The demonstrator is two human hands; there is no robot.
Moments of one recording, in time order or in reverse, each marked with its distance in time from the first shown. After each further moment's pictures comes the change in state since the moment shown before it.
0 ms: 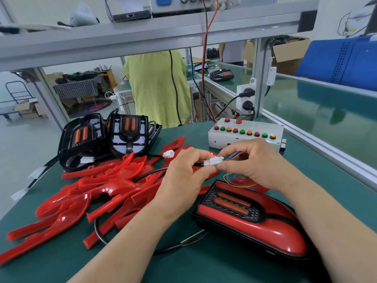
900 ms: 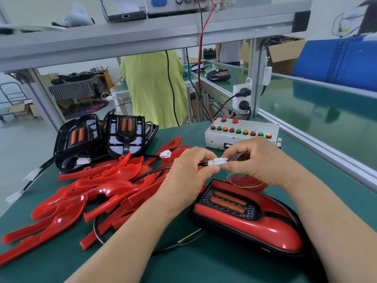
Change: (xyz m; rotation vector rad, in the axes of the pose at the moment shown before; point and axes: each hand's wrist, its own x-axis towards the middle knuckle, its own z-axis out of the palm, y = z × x) left_hand 0.011 -0.001 0.007 0.068 -0.138 0.028; right_hand -0.001 0.003 -0.014 -0.107 -0.006 0.001
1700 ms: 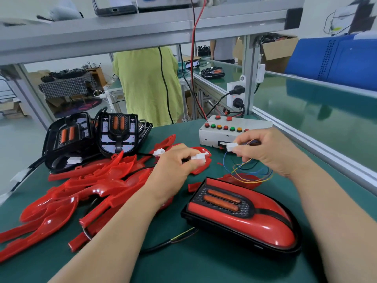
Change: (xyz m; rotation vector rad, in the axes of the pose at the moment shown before) left_hand 0.017 -0.030 -0.005 -0.029 0.052 -0.008; right_hand 0.001 0.026 -0.022 0.134 0.177 0.168
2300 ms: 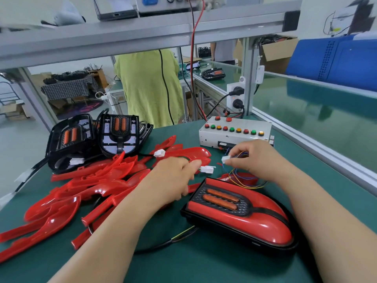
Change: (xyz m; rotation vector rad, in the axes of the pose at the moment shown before) left_hand -0.017 0.033 -0.015 0.261 -0.226 -0.345; right_hand 0.005 0.014 0.019 -0.372 -0.005 0.017
